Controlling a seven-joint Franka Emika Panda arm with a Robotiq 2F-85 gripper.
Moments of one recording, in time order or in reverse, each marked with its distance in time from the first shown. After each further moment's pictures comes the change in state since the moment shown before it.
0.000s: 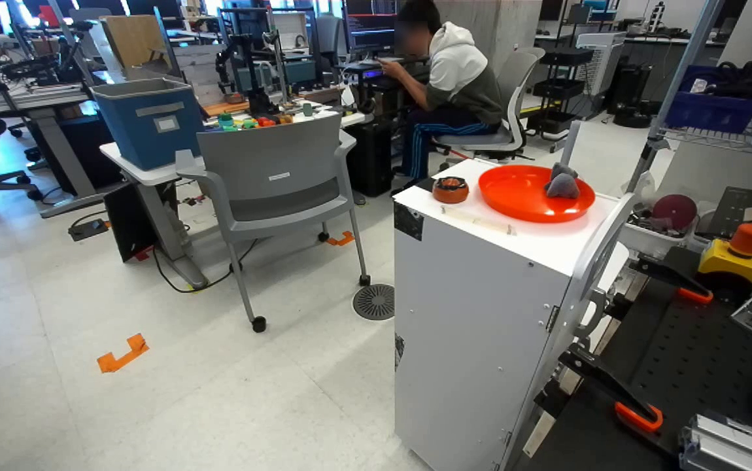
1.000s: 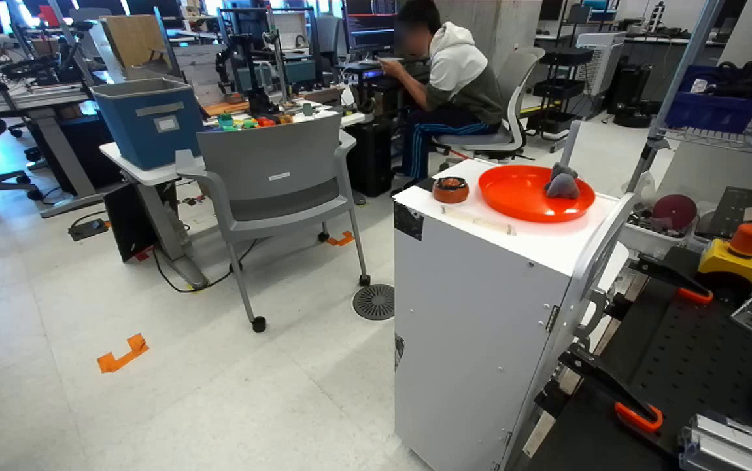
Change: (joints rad) arm -0.005 0.103 0.023 0.050 -0.001 0.274 0.184
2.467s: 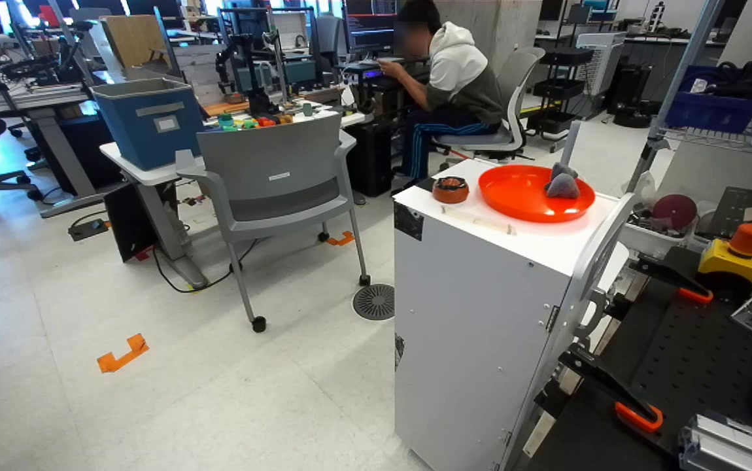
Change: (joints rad) arm 0.010 0.086 0.018 0.072 0.124 0.147 -0.120
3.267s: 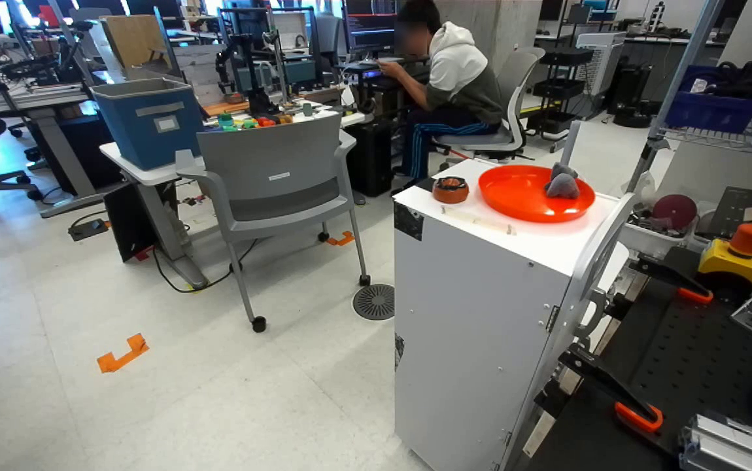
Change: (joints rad) arm -0.003 0.016 0.000 0.011 0.000 -0.029 -0.001
